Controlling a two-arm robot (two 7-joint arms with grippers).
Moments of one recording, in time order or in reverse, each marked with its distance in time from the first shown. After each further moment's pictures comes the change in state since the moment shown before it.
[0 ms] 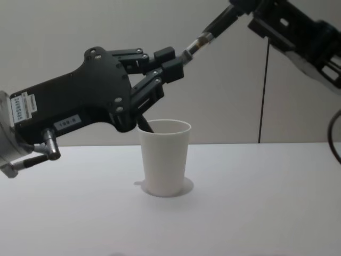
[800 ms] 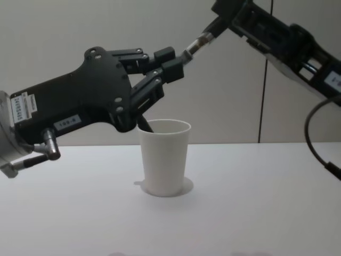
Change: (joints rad) left arm 0.000 0.000 0.000 0.000 0.000 0.000 0.000; right arm 0.057 -0.031 -0.019 0.058 -0.009 0.022 0.000
